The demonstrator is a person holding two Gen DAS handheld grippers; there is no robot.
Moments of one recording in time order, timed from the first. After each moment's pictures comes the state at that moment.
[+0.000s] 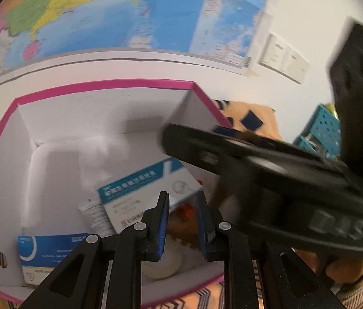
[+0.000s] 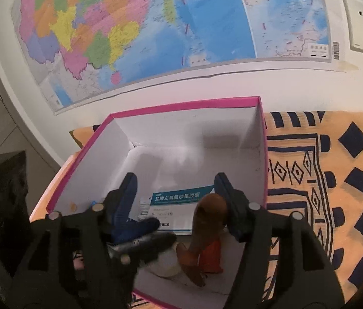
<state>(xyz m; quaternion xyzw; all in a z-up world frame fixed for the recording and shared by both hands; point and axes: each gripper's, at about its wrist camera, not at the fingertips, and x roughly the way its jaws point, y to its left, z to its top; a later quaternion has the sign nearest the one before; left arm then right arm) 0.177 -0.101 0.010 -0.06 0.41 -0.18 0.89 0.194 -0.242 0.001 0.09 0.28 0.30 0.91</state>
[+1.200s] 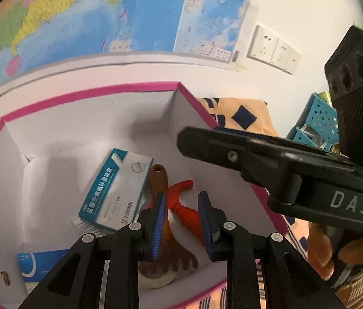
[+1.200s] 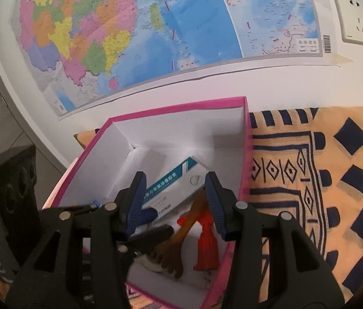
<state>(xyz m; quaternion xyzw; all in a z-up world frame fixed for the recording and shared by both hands) 0.171 -0.115 0.015 -0.02 0.40 -0.20 0.90 0.195 -0.270 0.000 0.10 0.28 0.32 0.90</state>
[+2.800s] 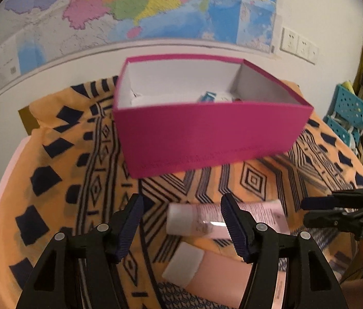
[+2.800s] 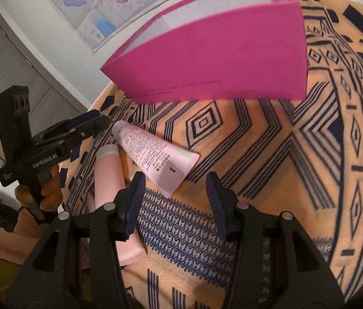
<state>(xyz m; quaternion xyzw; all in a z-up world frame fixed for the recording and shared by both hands) 0.010 0.009 -0.028 0.01 0.38 -0.09 0.92 0.037 -0.234 -0.123 0.10 0.39 0.39 0.83</state>
